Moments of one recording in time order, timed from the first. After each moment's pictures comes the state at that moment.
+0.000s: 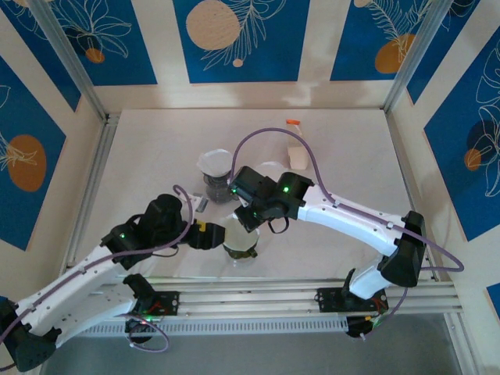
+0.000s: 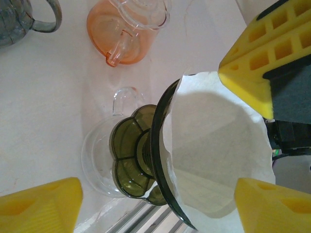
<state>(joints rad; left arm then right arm) -0.77 0.78 0.70 -0.59 0.29 -0.57 1.07 1.51 1.46 -1.08 0.08 0.38</state>
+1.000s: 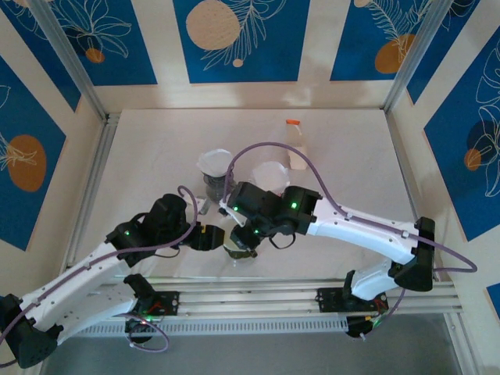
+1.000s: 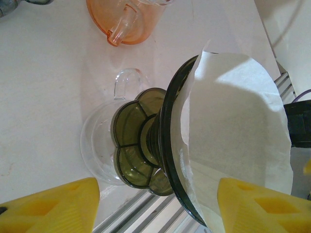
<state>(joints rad) -0.77 0.81 0.70 -0.62 0.32 -0.57 1.20 1.43 1.43 -1.07 -0.07 0.34</state>
